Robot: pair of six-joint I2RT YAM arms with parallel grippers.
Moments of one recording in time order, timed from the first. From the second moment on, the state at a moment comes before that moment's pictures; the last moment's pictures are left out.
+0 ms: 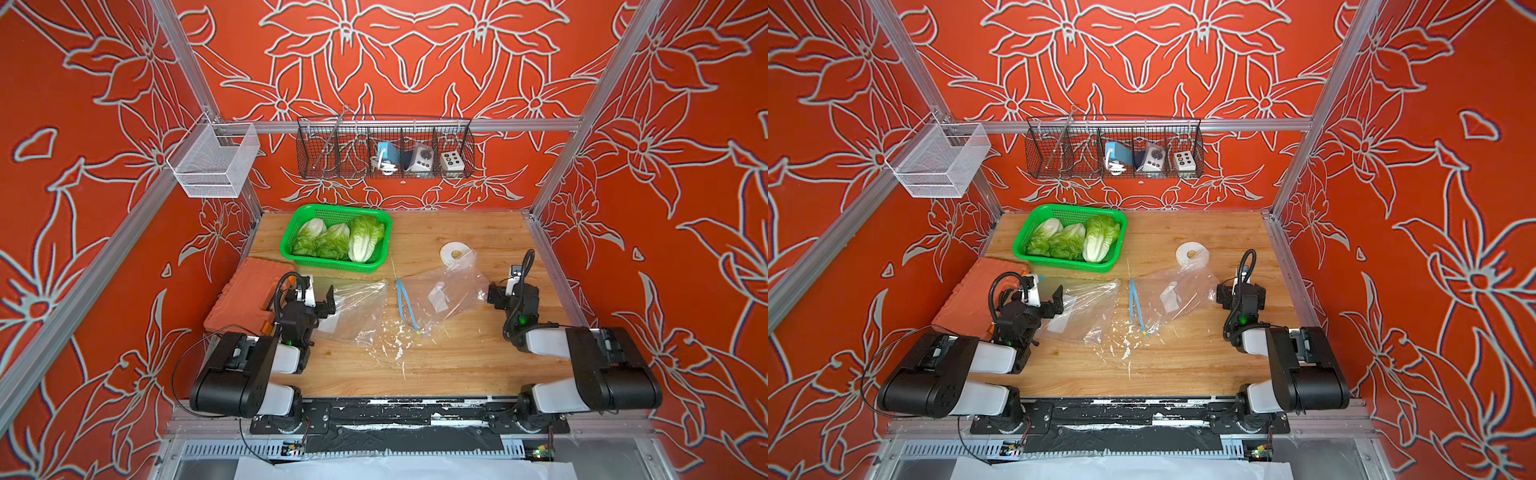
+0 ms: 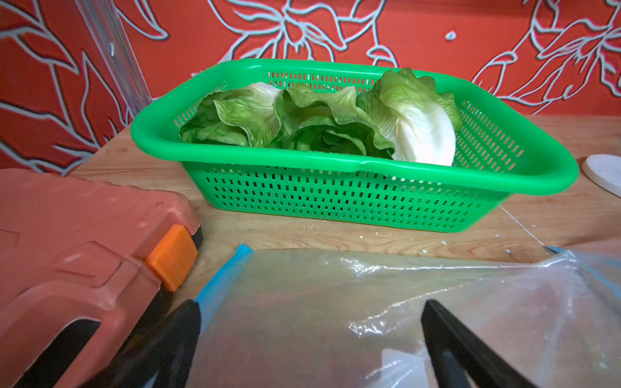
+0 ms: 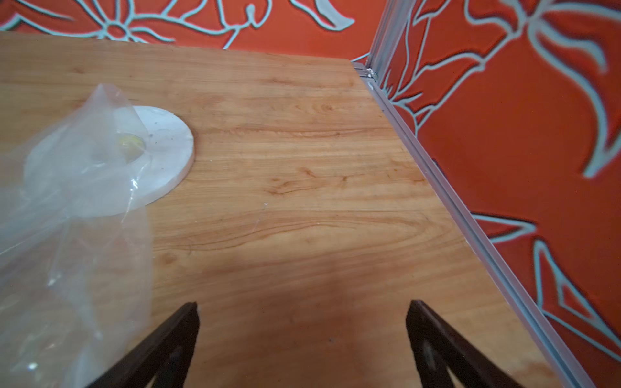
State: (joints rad) left arm -0.05 1.41 0.11 1.08 -0.04 -0.04; right arm 0.06 1.43 0.30 0.70 0.25 -0.06
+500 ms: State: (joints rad) left arm -0.05 1.41 0.11 1.08 -0.04 -0.04; right arm 0.06 1.42 0.31 0.70 0.20 -0.08
